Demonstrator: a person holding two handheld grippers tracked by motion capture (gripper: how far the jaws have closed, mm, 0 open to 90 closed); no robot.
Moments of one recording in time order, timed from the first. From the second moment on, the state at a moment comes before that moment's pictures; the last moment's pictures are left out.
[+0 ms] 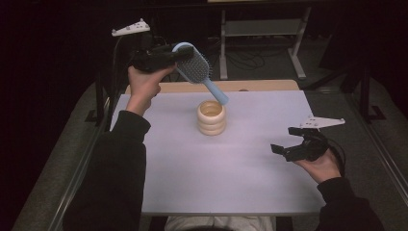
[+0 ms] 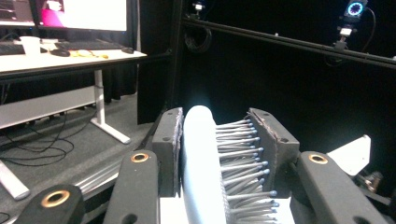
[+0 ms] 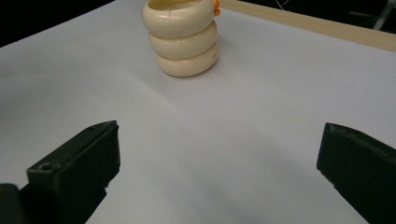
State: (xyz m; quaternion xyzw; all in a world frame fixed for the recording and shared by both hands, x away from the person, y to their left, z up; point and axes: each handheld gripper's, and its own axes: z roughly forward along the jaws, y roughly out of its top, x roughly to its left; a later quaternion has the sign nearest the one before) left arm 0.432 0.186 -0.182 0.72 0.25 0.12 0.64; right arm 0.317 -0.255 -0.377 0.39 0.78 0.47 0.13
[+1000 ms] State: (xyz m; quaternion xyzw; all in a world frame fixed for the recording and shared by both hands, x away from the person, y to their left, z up) left arm 0.474 0.180 -0.226 0.76 0.30 0.14 0.57; right arm 0.287 -0.282 -0.392 0.38 0.78 0.48 0.15
